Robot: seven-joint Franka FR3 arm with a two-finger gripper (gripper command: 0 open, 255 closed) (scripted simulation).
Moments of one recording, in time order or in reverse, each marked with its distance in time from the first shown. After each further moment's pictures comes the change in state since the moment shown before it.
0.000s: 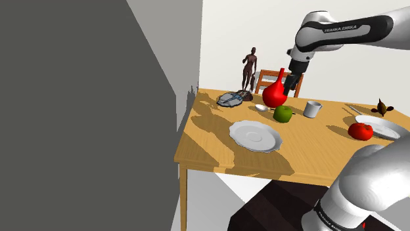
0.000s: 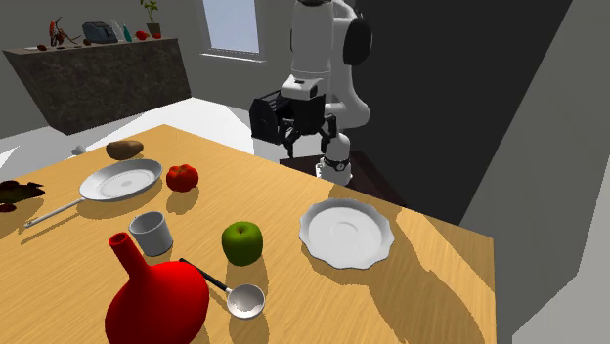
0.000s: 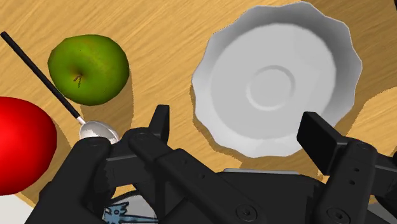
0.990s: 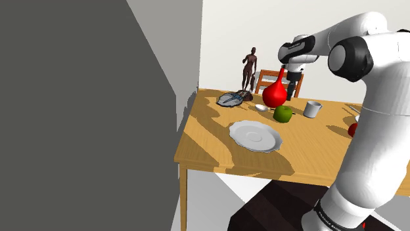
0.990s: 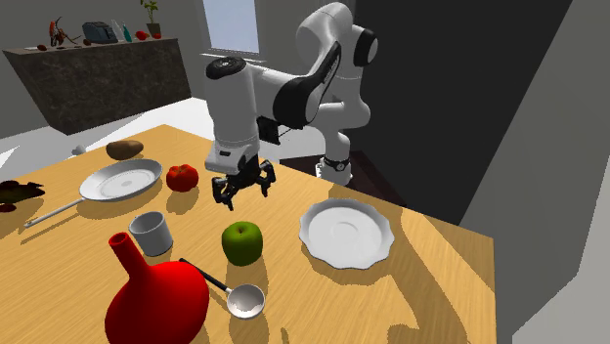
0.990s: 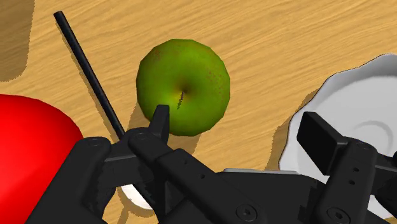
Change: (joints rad) arm -0.088 0.661 -0.237 0.435 0.261 0.021 -0.627
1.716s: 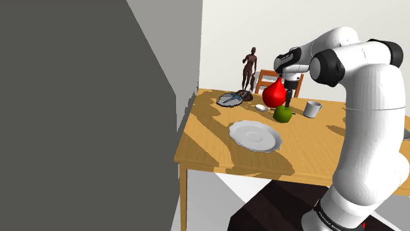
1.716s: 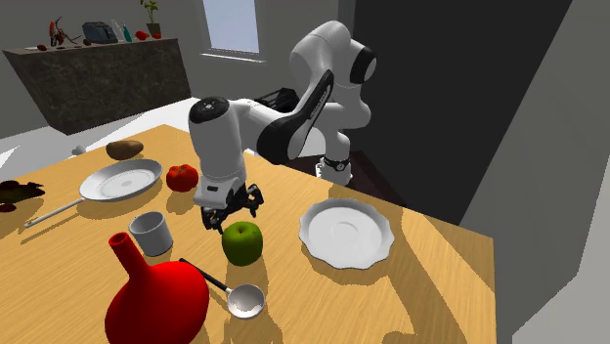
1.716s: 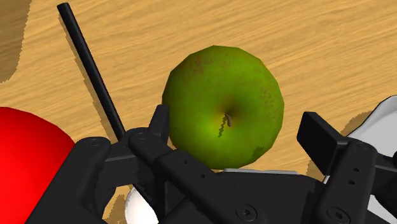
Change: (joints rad) arm -0.085 0.190 0.025 0.084 0.083 0.049 -0.127
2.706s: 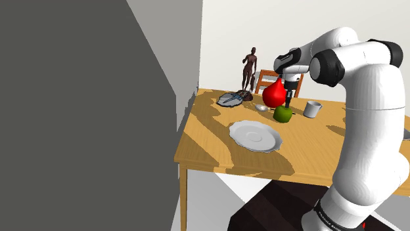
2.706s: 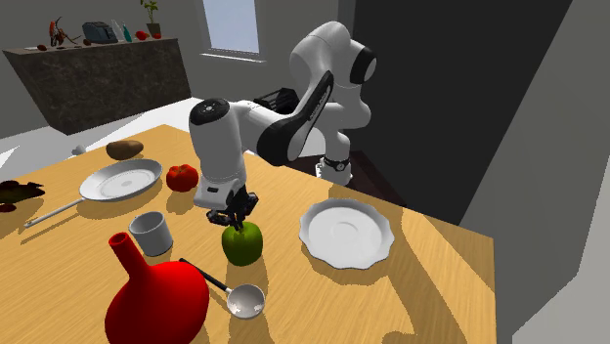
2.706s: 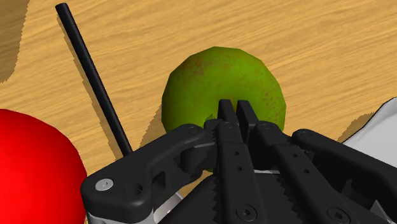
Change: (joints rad) arm -0.001 0.002 0.000 -0.008 0.001 0.009 -0.002
